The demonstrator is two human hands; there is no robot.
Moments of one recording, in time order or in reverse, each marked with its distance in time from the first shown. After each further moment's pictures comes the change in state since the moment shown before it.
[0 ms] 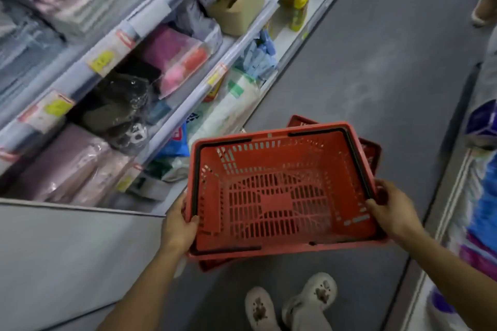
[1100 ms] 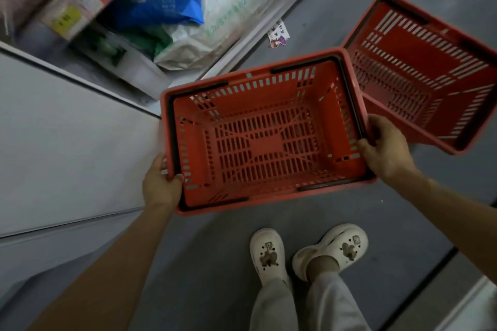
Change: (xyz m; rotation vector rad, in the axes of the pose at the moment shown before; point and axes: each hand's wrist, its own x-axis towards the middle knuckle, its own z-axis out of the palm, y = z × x) left_hand 0.063 -0.296 0.088 -0.019 0.211 -0.320; right_hand 0.068 0.054 0.291 -0.037 -0.156 -0.250
